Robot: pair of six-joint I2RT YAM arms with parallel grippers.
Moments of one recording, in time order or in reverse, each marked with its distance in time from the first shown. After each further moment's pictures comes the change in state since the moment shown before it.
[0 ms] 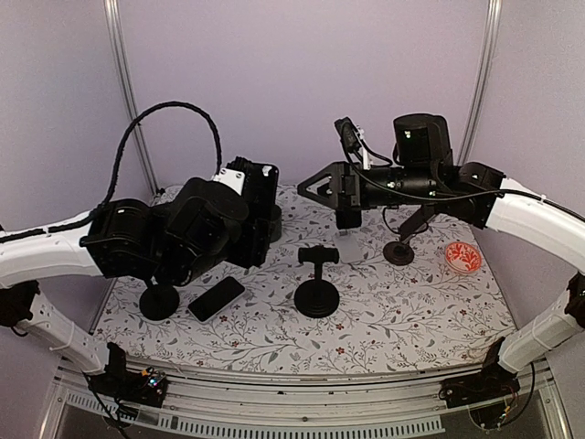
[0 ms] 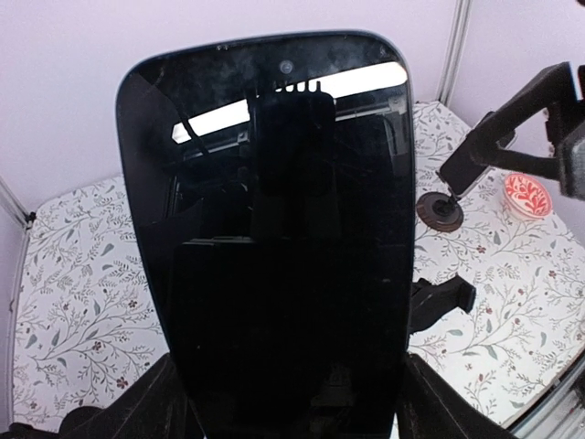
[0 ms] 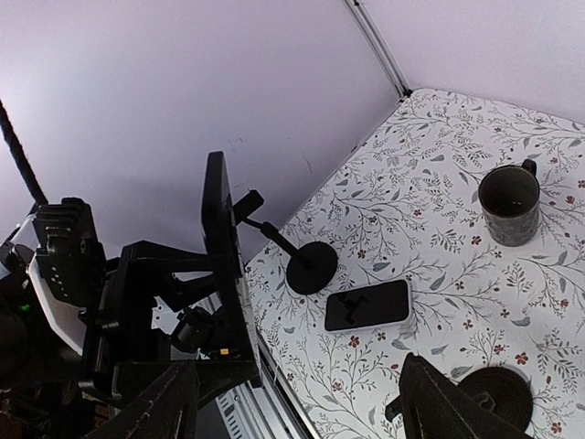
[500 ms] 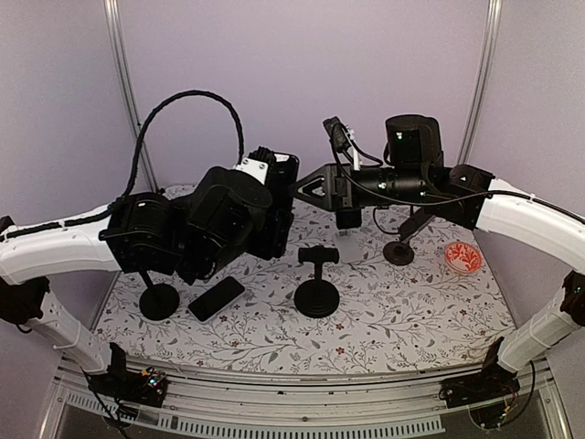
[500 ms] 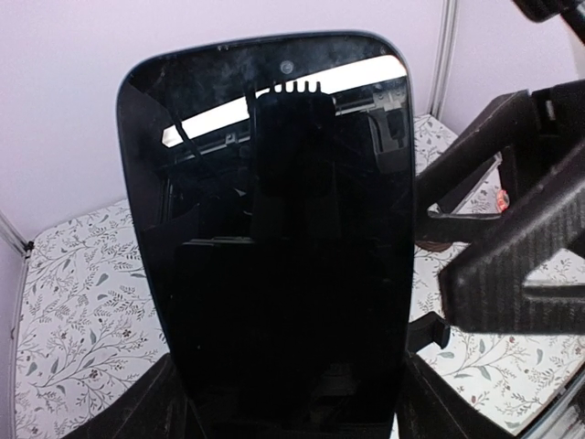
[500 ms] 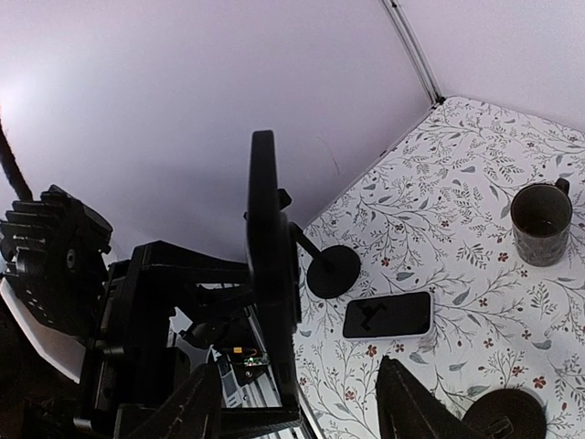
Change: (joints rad) left arm -0.003 0.103 0.101 0.064 -0.020 0.085; right arm 0.011 0.042 0.003 0.086 -0.070 -0.015
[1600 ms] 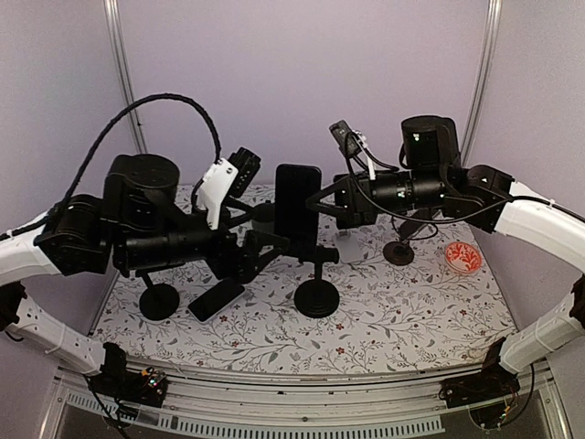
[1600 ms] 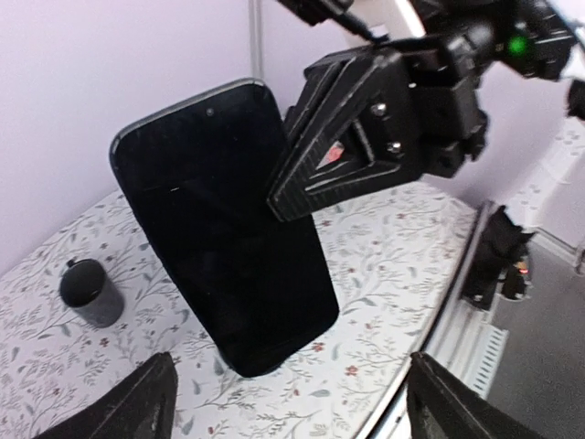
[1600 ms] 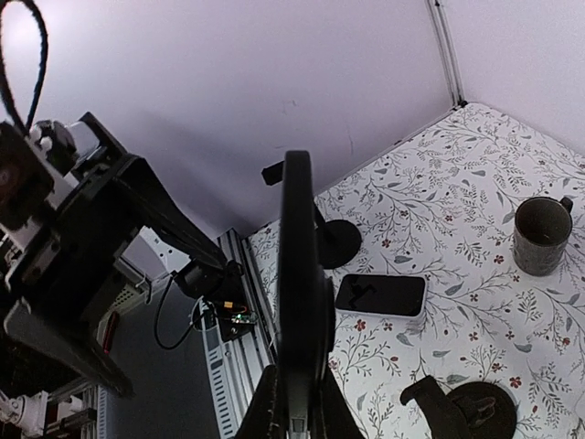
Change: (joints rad) left arm -0.015 -0.233 -0.113 0.071 0.437 0.235; right arm 0.001 -0.070 -0.024 -0.088 -0.070 -0.191
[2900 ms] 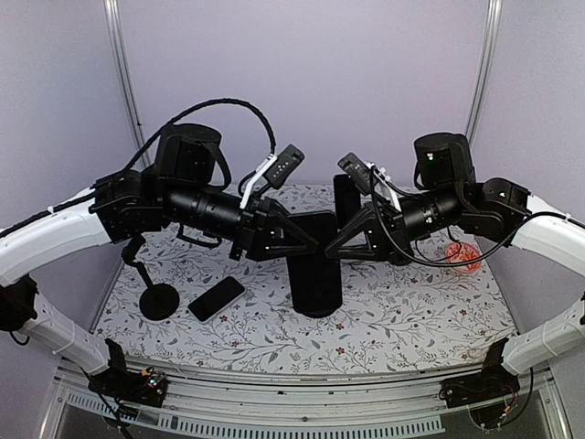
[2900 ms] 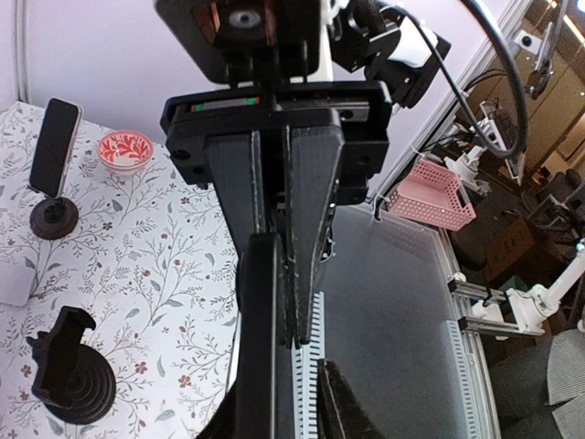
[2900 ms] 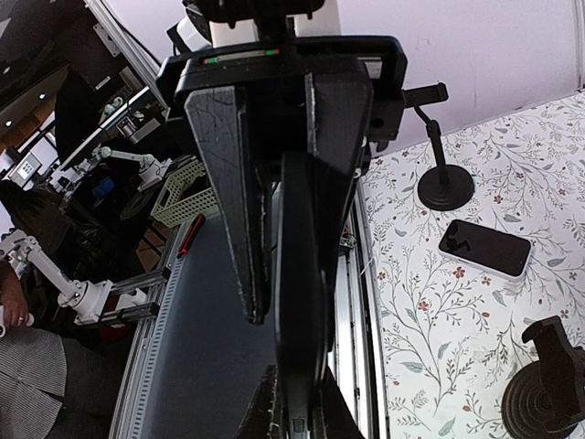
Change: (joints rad) left arm 0.288 0.146 0.060 0.146 1.022 0.005; right arm 0.005 -0.126 -0.118 -0.109 -0.360 -0.146
